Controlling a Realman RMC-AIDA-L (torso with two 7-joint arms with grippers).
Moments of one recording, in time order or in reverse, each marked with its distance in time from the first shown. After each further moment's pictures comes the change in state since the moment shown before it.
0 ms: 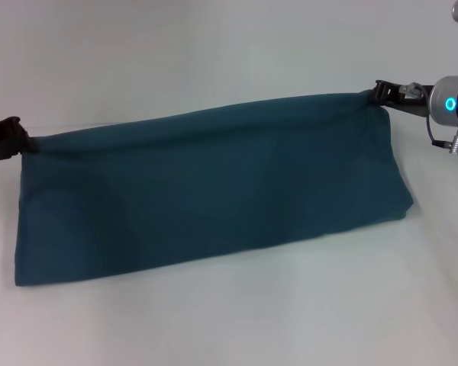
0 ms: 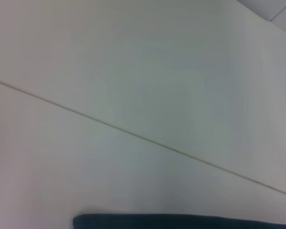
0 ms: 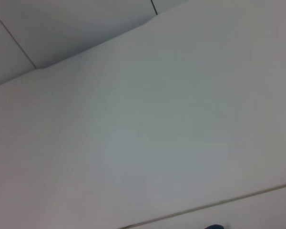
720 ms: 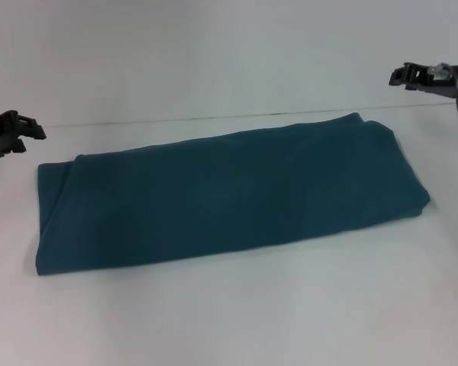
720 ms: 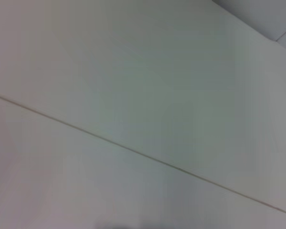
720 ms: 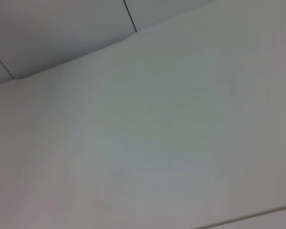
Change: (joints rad) left arm -0.001 -0.017 -0.006 0.000 0.001 -0.069 -0.008; right arm 0.037 -0.104 -0.021 0.082 -0.003 0.011 0.007
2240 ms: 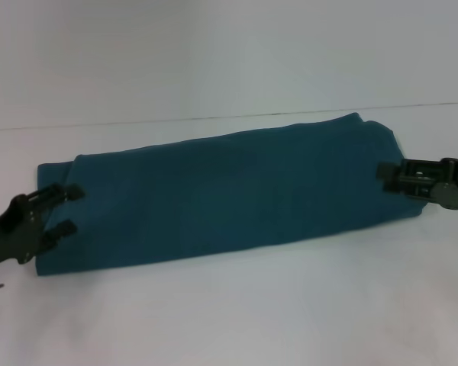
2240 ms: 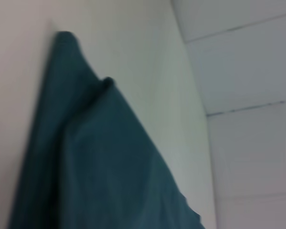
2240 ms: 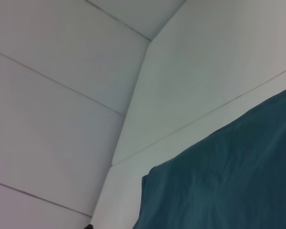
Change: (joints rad) left arm 0.363 -0.136 -0.066 -0.052 -0.607 0.331 0.243; right arm -0.386 -0.008 0.192 -0.126 0.416 -1.013 -0.297
